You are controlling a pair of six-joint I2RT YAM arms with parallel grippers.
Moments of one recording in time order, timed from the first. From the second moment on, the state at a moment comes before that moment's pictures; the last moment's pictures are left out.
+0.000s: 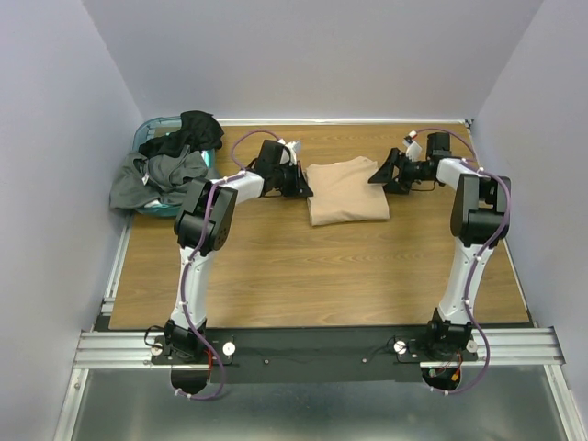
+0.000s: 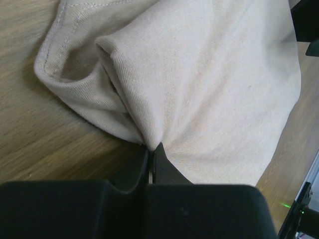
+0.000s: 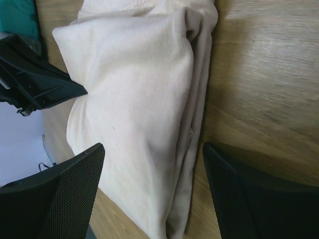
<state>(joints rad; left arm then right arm) -0.39 2.26 1.55 -0.01 0.56 -0.47 -0.08 2.20 1.54 -0.36 -0.87 0.21</state>
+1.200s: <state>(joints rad) -0.37 2.12 1.46 -0.09 0.55 -0.40 0.02 2.25 1.81 -0.55 -0.28 0.05</state>
